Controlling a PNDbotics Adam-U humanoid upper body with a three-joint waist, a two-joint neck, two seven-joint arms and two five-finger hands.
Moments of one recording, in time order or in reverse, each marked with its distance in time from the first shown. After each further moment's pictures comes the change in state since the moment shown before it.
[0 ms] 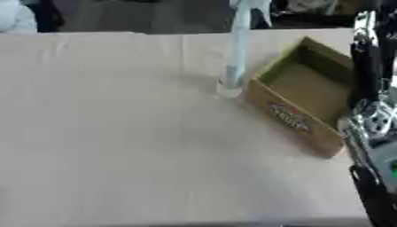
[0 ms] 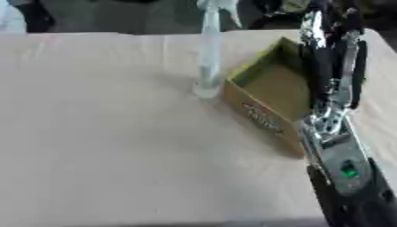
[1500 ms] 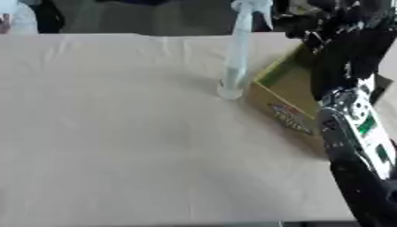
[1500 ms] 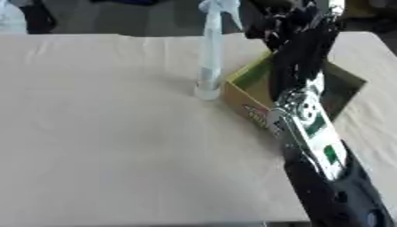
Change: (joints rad) left arm 0.001 0.000 0.000 0.000 0.005 0.004 -0.004; right arm -0.130 0.008 0.148 0.000 -0.674 -0.045 -0.182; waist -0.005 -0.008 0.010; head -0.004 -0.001
